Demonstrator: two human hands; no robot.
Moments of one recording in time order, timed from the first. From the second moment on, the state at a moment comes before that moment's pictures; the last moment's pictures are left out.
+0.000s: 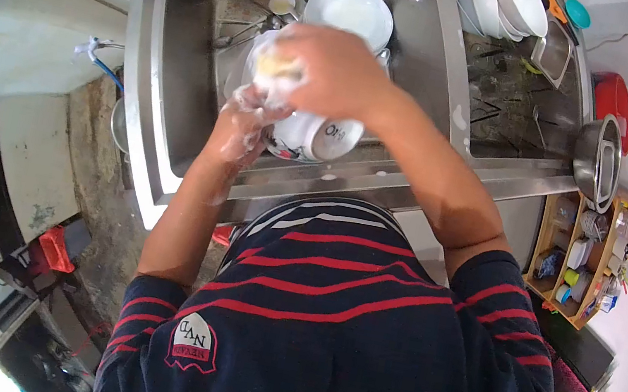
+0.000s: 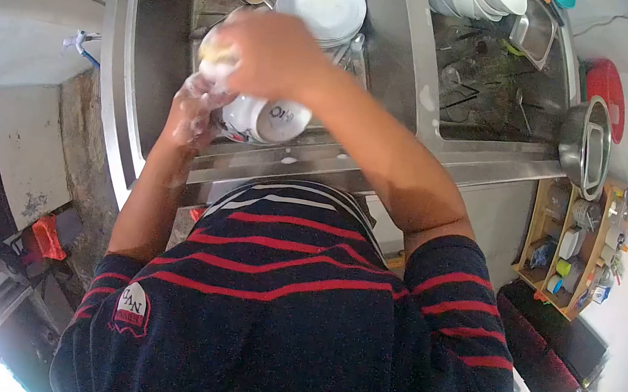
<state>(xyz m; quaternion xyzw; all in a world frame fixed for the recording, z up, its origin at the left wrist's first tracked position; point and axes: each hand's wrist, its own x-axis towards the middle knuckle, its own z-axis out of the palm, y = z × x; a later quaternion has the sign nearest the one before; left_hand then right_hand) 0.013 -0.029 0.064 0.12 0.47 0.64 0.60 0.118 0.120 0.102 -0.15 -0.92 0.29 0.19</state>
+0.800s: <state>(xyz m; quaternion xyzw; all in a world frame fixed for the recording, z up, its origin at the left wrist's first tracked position) 0.006 -0.007 0.045 0.02 0.42 0.80 0.44 0.157 0.103 0.082 -0.25 -0.78 0.34 0.47</state>
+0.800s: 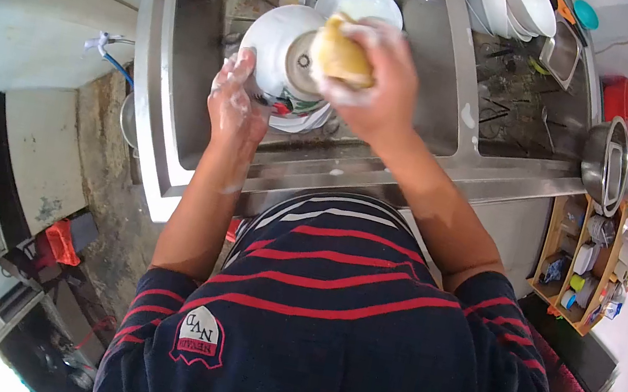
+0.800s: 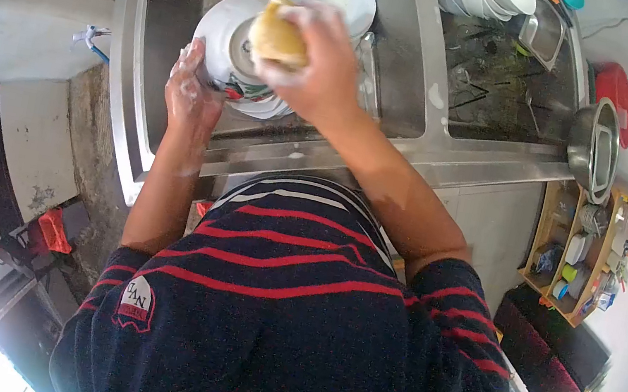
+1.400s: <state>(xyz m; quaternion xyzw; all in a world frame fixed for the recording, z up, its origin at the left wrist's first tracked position) -0.003 -0.012 0.058 0.02 0.43 0.82 0.38 0.163 0.092 0.080 -0.20 -0.88 0.23 0.35</state>
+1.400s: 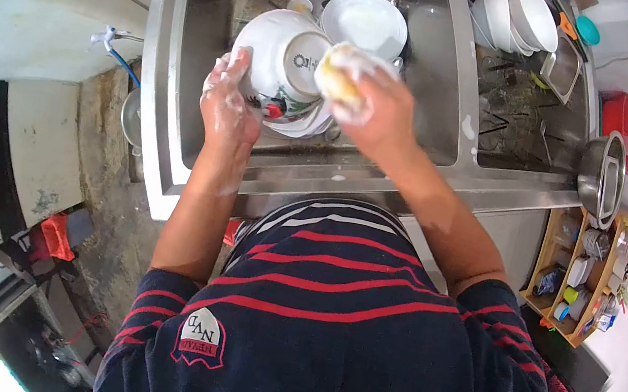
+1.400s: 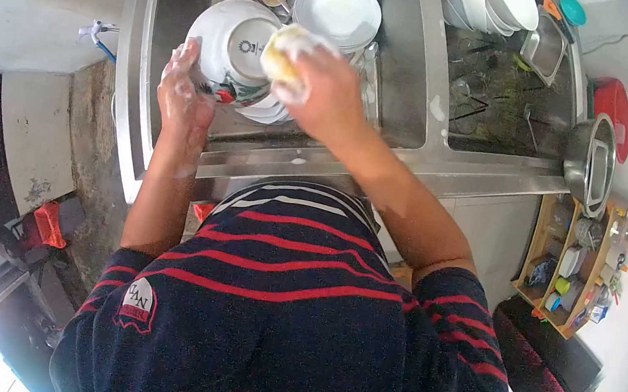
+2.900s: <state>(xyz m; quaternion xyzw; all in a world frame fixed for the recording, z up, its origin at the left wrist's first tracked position) 0.013 -0.006 0.059 -0.02 0.42 0.81 0.41 0.154 0.072 0.095 -0.13 -0.86 0.27 0.41</state>
